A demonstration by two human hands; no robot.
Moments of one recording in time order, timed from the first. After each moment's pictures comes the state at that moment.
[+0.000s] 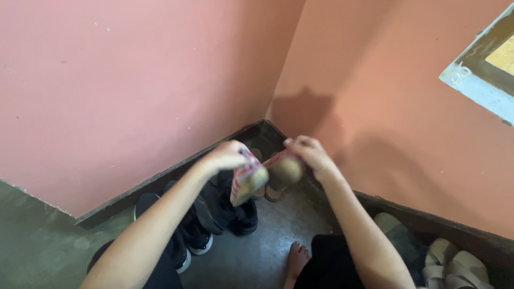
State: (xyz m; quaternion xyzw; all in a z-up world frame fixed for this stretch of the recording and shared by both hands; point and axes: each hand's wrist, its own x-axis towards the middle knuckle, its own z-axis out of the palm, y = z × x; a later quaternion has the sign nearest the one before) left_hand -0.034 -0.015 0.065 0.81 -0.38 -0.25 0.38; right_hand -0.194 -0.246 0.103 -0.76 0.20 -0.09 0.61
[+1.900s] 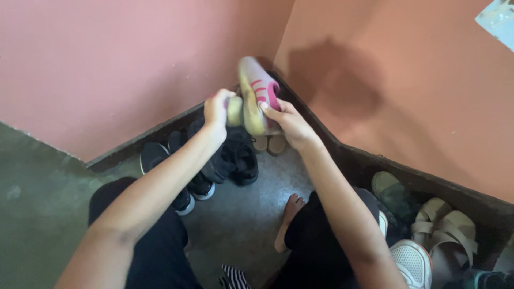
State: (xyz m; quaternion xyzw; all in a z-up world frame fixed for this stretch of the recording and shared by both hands) left_hand -0.057 -0.007 0.042 0.48 0.05 -0.29 0.82; right_hand -0.199 -0.188 0.091 -0.67 0.06 0.00 0.74
